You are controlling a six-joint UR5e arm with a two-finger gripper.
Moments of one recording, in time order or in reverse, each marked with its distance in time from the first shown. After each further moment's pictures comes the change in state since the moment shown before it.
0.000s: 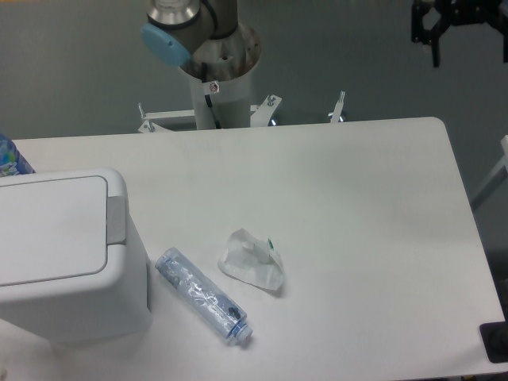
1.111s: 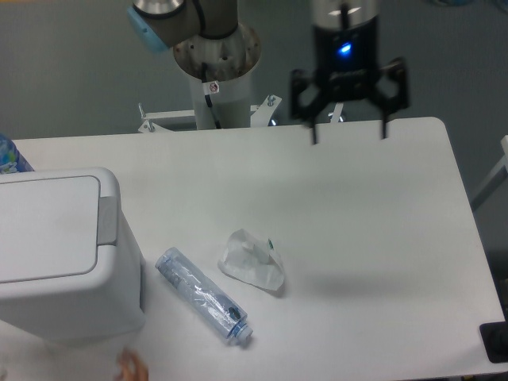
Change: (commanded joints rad) arm -0.463 -0.035 -0.023 0.027 -0.014 -0.911
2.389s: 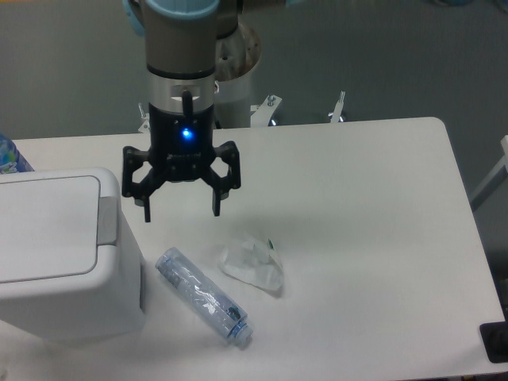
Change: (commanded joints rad) arm -0.233 -0.107 0.006 0.095 -0.089 -0.366
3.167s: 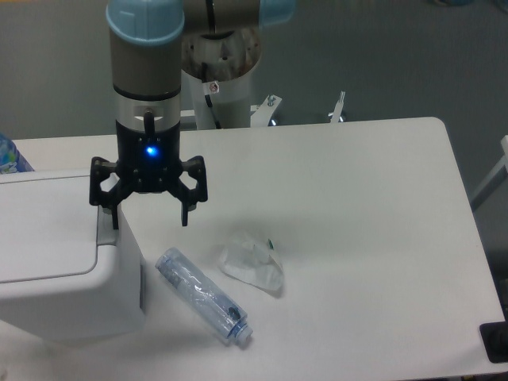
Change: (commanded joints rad) arm -0.055 -0.026 -0.011 0.002 0.005 -0.006
